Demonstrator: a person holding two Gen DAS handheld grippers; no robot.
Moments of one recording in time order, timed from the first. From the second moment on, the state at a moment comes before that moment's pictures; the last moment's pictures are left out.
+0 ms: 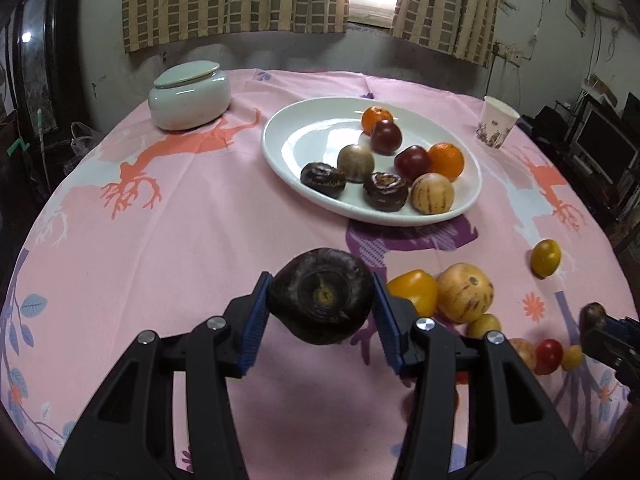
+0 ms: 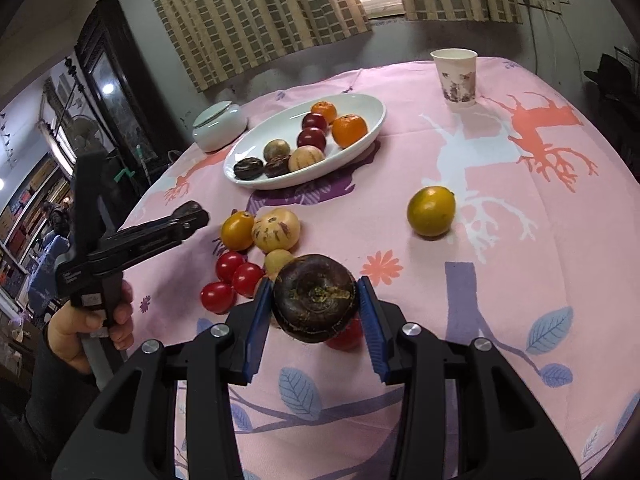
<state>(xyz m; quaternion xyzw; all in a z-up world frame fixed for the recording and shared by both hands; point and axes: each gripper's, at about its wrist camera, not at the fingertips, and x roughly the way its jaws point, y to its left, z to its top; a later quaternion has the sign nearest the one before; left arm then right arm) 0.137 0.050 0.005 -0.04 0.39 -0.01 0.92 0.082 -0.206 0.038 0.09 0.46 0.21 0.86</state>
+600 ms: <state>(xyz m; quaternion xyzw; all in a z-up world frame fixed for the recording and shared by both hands) 0.148 0.092 0.010 -0.09 0.38 0.01 0.92 0.228 -0.083 0.053 -0.02 0.47 0.21 0.86</state>
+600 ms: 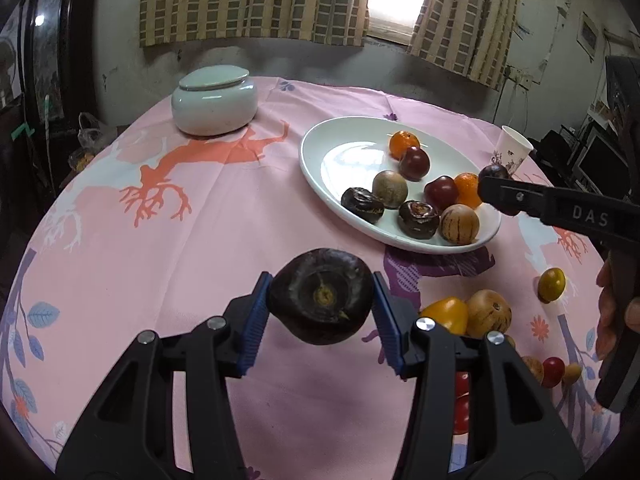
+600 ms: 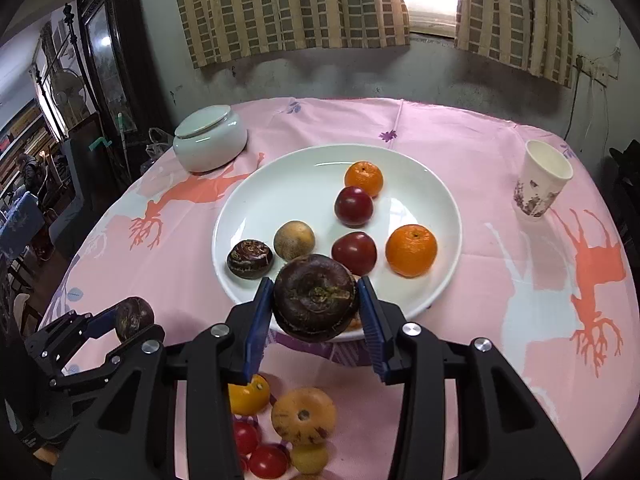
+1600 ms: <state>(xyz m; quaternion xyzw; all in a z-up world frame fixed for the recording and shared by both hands) 0.219 0.065 0.043 -0.09 0.35 0.02 0.93 0.267 -0.136 0.045 0.12 0.48 0.20 0.85</state>
